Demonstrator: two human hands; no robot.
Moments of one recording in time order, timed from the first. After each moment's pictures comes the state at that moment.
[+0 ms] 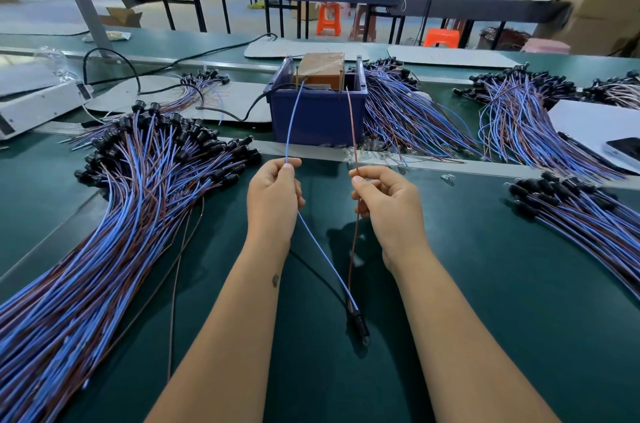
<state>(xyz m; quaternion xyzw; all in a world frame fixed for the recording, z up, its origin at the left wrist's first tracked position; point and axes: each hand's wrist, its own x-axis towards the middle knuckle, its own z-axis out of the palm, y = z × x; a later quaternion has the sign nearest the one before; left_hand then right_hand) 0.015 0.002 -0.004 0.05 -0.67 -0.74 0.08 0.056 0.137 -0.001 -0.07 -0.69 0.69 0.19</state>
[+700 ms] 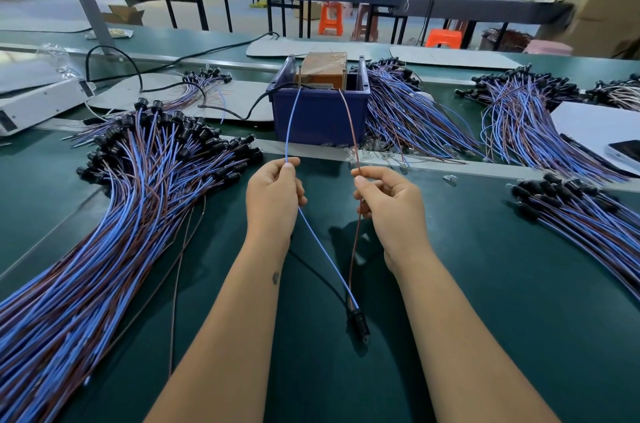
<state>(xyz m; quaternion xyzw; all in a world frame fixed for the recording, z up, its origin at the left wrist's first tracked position) 0.015 0.002 -0.001 0.07 -0.67 -0.73 0.09 0.056 0.139 -0.003 -0.08 -0.69 0.69 0.19</state>
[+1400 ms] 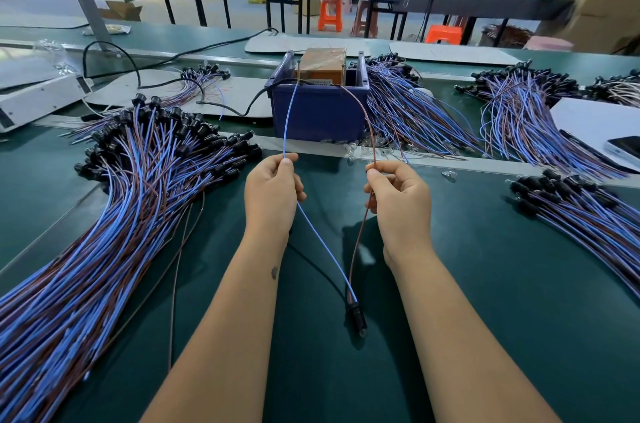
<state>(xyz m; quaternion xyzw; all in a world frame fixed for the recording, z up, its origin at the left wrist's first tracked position) 0.015 0.000 -0.001 0.06 -0.68 -0.73 0.09 0.057 0.140 -0.002 -0.12 -0.67 0.69 0.25</state>
